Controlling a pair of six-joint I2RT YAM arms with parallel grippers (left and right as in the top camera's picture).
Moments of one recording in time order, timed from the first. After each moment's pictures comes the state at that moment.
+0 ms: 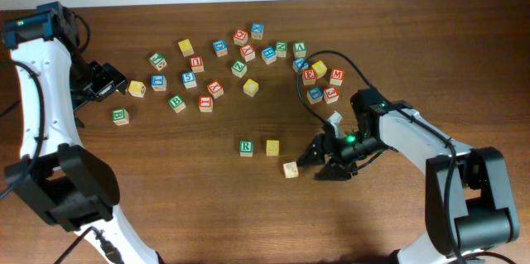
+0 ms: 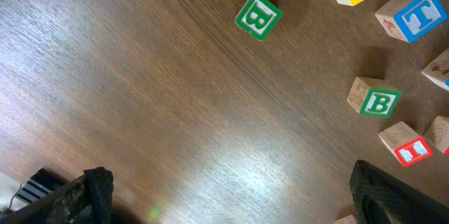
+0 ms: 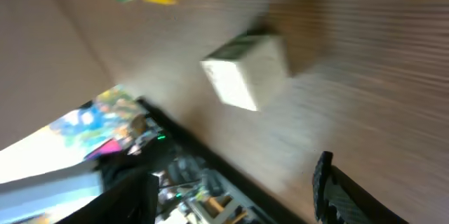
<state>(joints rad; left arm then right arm) 0.27 2.05 2.06 -1.61 -0.07 -0.52 0.15 1.76 0.96 -0.90 -0.88 0.29</state>
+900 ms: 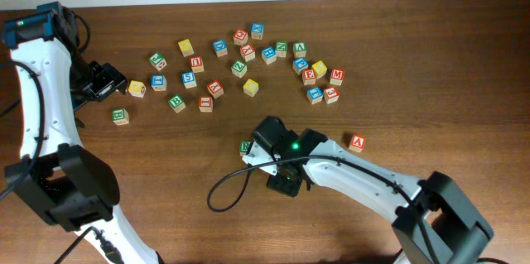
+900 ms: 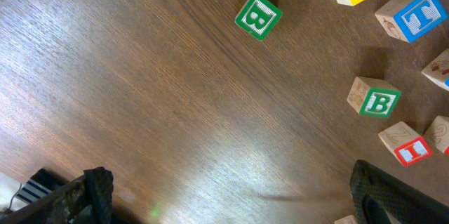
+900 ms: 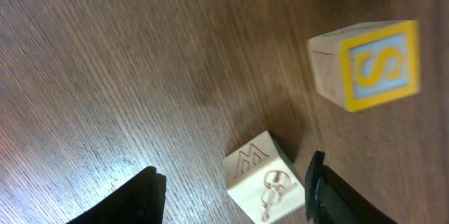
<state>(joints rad) 0.27 2.05 2.06 -1.61 -0.07 -0.52 0.78 1.73 1.07 -0.76 -0.03 -0.40</state>
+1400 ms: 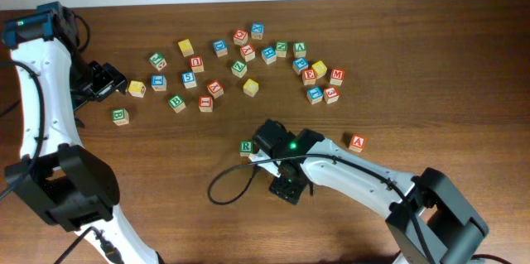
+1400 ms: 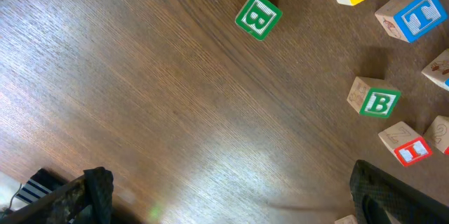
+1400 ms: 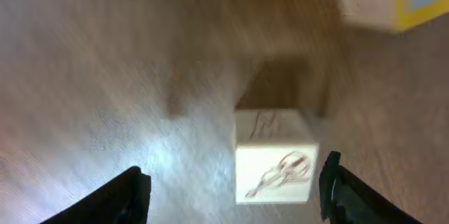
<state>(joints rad) 0.27 2.05 2.06 -1.61 -0.07 -0.52 0.78 1.75 1.07 -0.83 0.00 -0.24</state>
